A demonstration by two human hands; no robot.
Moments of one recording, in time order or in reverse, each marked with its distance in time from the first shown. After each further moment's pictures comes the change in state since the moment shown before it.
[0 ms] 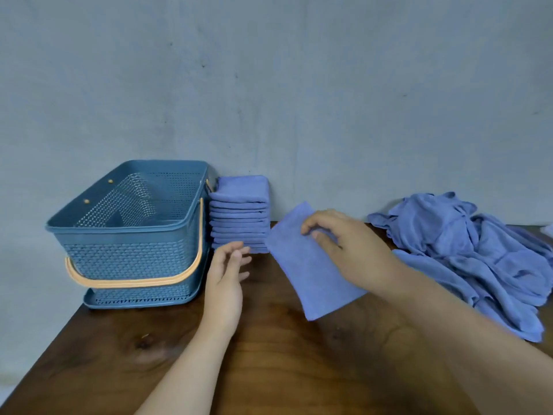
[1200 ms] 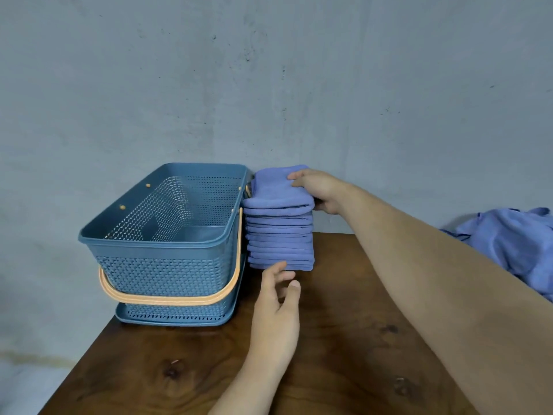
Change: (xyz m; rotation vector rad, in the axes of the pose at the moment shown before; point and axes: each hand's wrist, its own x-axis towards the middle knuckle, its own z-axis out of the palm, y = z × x) left_hand 0.016 -0.024 0.003 0.234 -0.062 -0.037; right_hand 0.258 0.028 0.088 0.663 -0.193 0.591
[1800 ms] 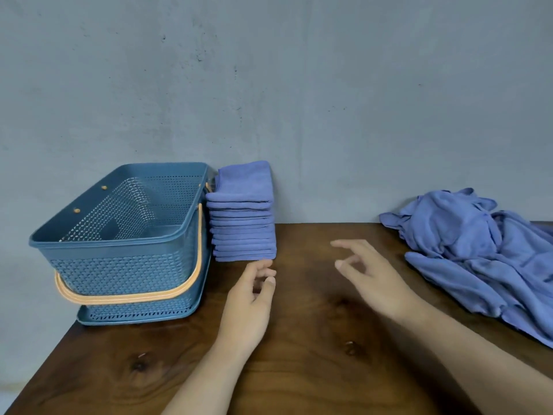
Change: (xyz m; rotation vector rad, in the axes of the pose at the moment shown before) left_hand -0.009 0.006 -0.009 0.209 -0.169 0.105; right_hand -0.209 0.161 -0.060 -0.379 0.216 -0.322
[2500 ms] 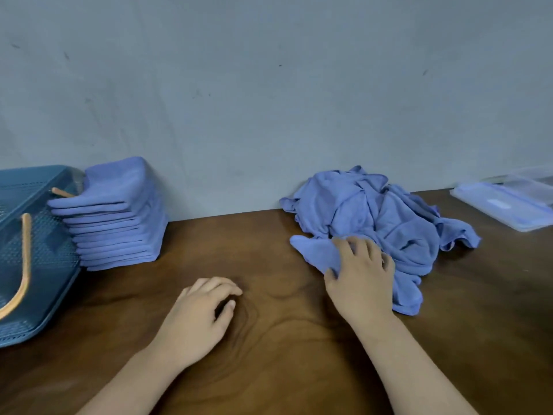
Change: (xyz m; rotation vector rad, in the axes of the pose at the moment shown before) left_hand -0.024 0.039 0.140 0.773 -0.364 0.387; right_hand -0.098 0.128 -0.128 -0.820 0.451 0.299
